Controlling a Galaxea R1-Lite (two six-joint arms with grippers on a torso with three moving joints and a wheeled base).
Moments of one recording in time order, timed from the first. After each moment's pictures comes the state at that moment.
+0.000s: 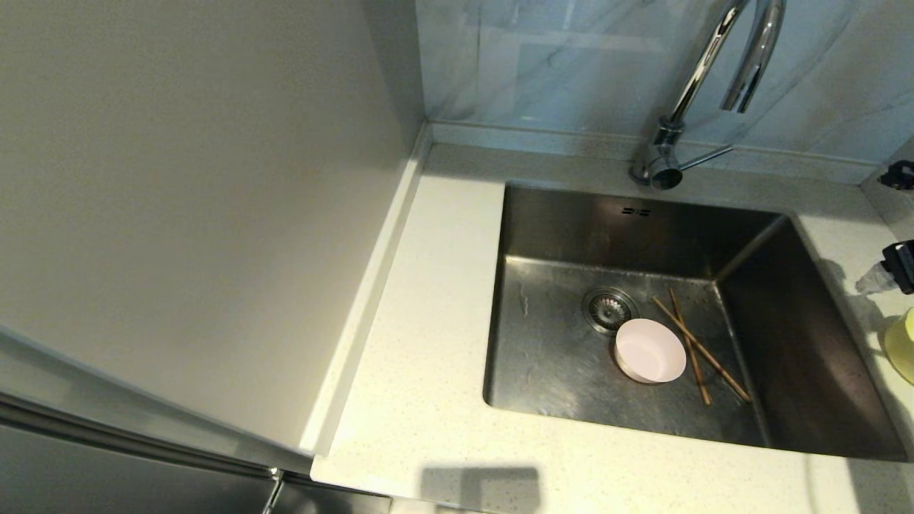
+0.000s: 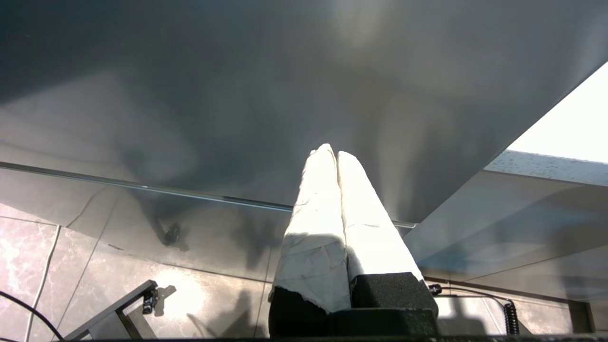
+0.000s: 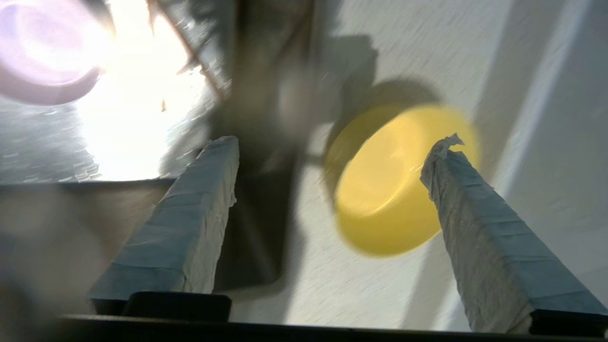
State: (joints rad) left arm 0.00 0.00 0.00 0.00 0.02 -0.03; right arm -0.31 1.70 -1.61 0.72 -0.20 -0.25
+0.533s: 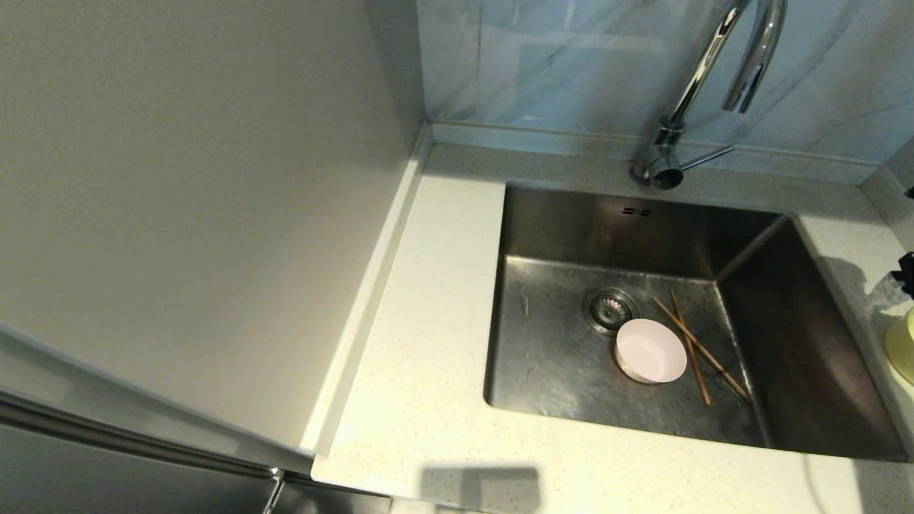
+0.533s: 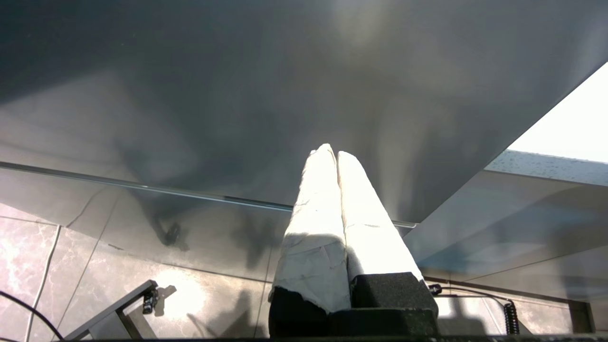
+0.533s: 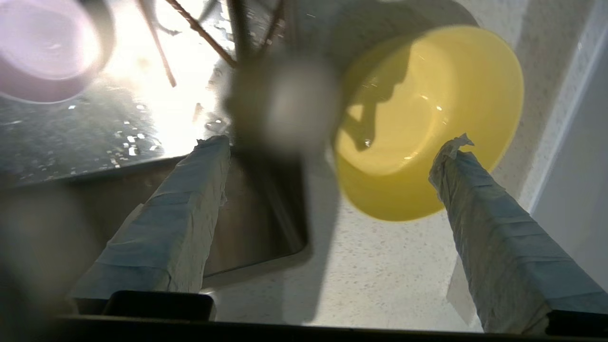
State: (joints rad) left arm 0.00 0.00 0.00 0.00 0.02 -0.03; right arm -0.39 1.77 -1.71 0.91 -0.13 -0.08
